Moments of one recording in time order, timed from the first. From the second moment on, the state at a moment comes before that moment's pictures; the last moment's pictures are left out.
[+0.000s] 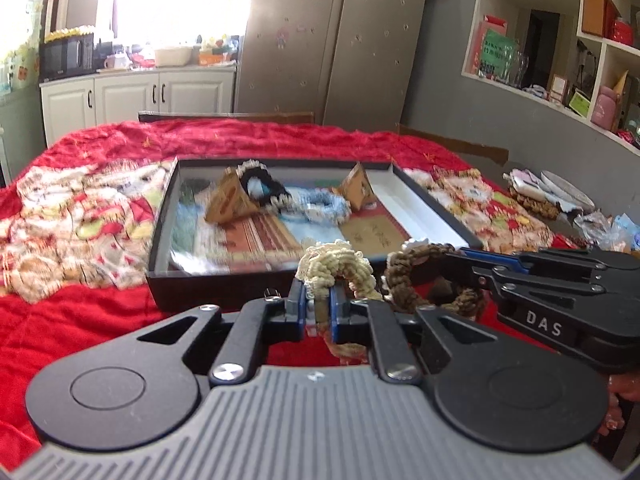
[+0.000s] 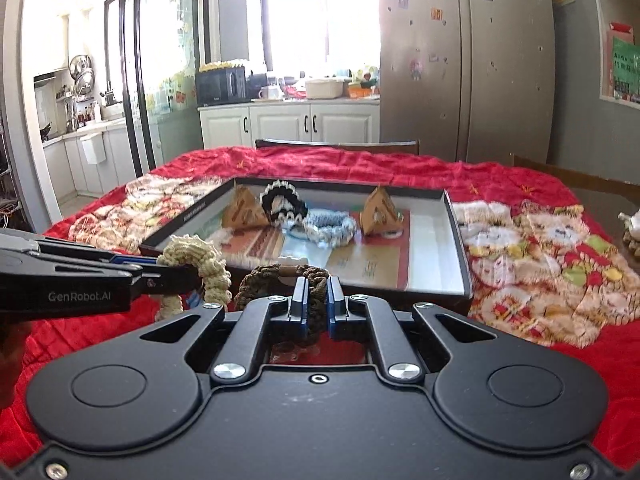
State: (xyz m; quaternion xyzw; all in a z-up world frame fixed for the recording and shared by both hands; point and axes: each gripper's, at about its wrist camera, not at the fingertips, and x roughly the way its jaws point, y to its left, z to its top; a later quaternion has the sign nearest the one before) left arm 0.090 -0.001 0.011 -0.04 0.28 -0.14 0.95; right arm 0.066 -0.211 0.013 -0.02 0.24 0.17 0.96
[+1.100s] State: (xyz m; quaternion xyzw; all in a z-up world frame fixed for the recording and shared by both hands) left arm 0.214 -0.007 0.020 -0.05 0.29 -0.09 0.95; right arm 0.198 -0.207 0.022 0.02 0.24 0.11 0.96
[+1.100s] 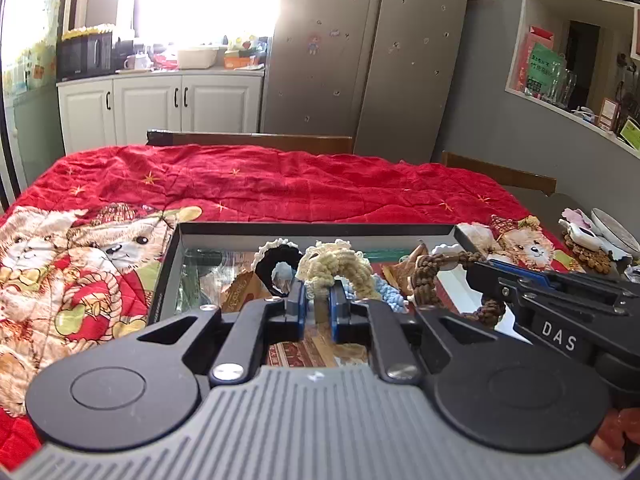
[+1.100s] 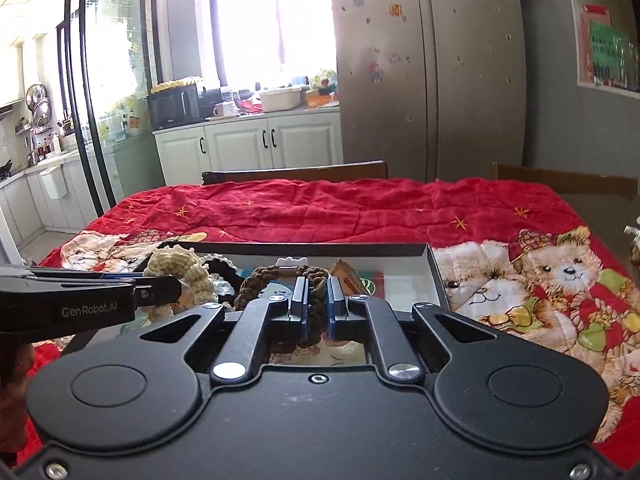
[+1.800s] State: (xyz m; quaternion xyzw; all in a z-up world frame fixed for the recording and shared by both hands) left arm 0.236 -0.010 -0.011 -0.04 0.32 -0.09 0.94; right arm 0.226 -0.205 -0.014 0.05 0.28 0.11 0.95
